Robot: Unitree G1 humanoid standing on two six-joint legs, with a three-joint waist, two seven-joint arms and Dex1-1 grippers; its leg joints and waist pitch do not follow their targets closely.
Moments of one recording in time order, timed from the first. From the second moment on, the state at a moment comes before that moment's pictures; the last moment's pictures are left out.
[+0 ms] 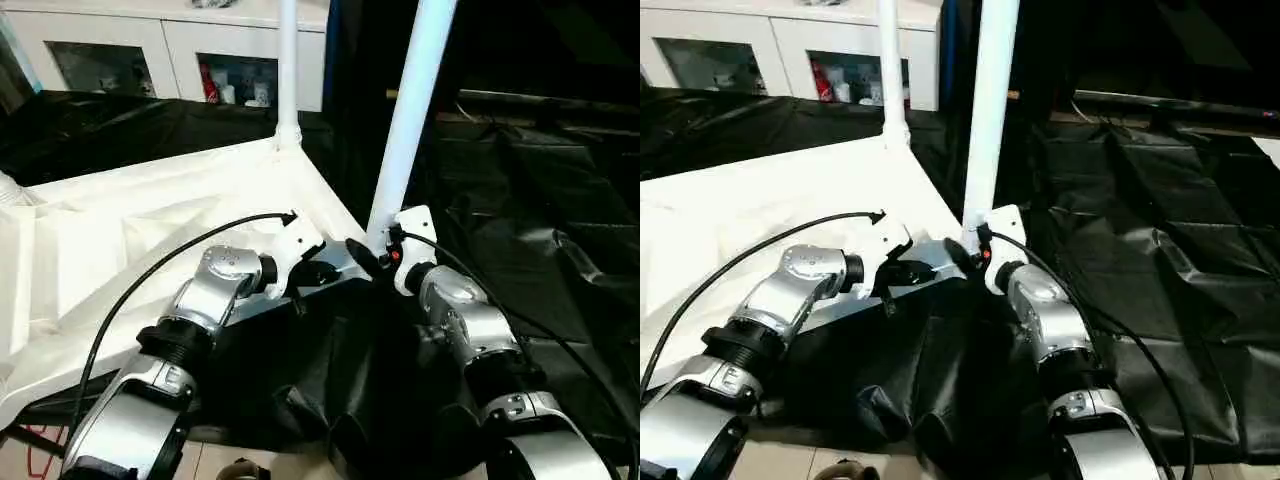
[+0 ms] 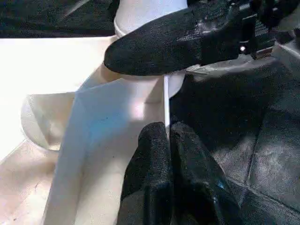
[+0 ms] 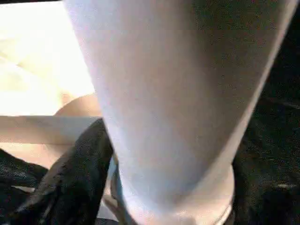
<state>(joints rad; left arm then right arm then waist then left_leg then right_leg) -0.68 0.22 -0.23 0.68 0.05 0.17 -0.94 -0.57 -0.06 0.00 0.67 0.09 0.15 0.50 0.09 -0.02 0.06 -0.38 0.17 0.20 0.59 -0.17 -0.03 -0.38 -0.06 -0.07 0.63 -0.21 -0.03</state>
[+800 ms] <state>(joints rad) -0.55 0.36 -0.25 0.49 -0.02 0.15 -1.28 -0.44 -0.30 0.13 0.48 0.16 0.15 1.12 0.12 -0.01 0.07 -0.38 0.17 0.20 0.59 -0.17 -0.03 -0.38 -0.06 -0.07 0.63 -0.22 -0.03</state>
